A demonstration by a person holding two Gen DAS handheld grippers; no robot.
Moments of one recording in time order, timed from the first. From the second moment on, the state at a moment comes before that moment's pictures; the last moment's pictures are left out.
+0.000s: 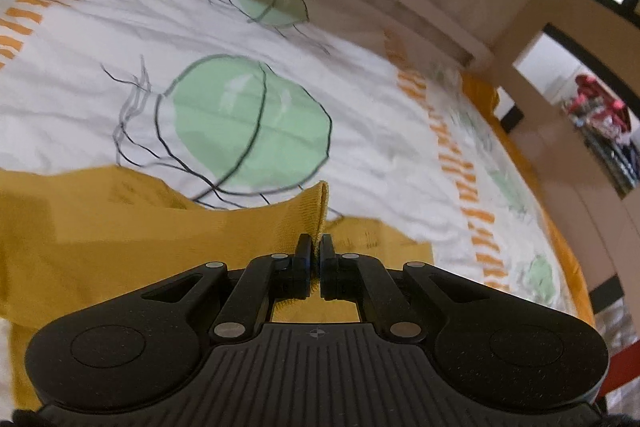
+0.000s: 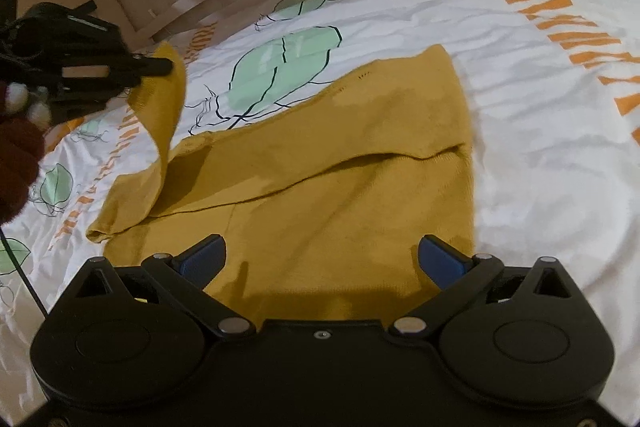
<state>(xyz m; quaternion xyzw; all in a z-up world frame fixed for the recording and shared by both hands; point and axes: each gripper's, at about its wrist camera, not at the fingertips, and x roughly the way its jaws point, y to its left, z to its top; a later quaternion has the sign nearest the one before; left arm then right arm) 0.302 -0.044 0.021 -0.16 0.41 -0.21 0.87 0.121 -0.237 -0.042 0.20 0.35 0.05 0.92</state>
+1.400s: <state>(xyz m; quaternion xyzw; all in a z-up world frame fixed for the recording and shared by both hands) 0.178 0.067 -0.084 -0.04 0.34 -0.07 0.94 0.177 -0.184 -0.007 0.13 0.34 0.07 0.93</state>
